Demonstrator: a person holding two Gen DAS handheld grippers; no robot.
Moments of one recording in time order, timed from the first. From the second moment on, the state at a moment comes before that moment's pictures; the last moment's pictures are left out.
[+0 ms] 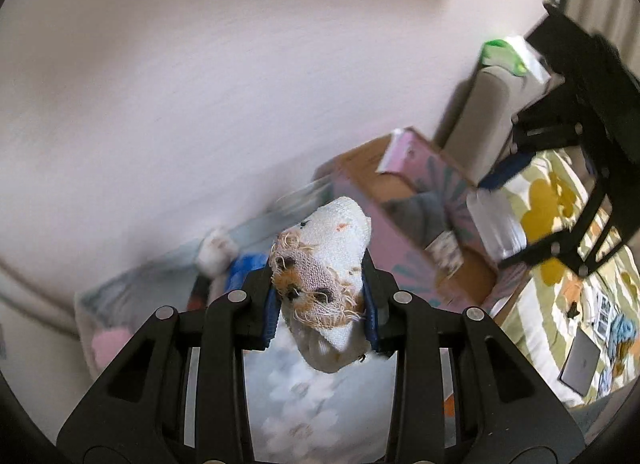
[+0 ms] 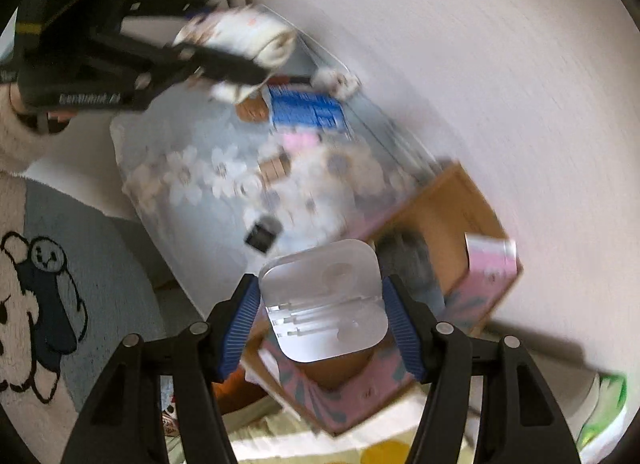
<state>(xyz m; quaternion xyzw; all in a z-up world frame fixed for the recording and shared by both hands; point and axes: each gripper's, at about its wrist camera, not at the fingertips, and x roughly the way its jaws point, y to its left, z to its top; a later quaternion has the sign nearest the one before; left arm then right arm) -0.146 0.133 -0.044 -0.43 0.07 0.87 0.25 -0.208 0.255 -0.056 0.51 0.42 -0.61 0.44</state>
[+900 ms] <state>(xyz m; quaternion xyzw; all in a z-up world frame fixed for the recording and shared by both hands) -0.178 0.323 -0.136 -0.50 0.09 0.80 0.33 -0.218 0.373 -0.146 0.57 0.31 -0.63 0.43</state>
